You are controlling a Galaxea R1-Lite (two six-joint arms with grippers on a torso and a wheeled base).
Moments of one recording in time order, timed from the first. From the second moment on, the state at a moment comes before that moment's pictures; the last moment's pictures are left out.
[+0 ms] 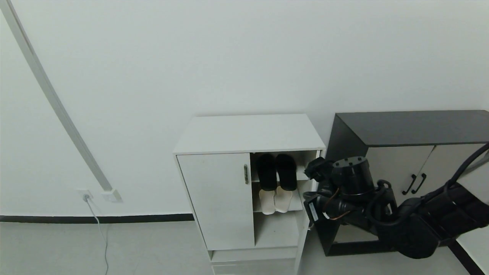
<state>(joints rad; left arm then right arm) 0.00 0.00 0.00 0.00 -0.04 0.00 0.63 1.95 -0.82 -0.63 -0.16 -0.06</state>
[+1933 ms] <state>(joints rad) 0.00 0.00 0.00 0.00 -0.04 0.00 0.55 2.22 -0.99 -0.78 -0.12 0.02</state>
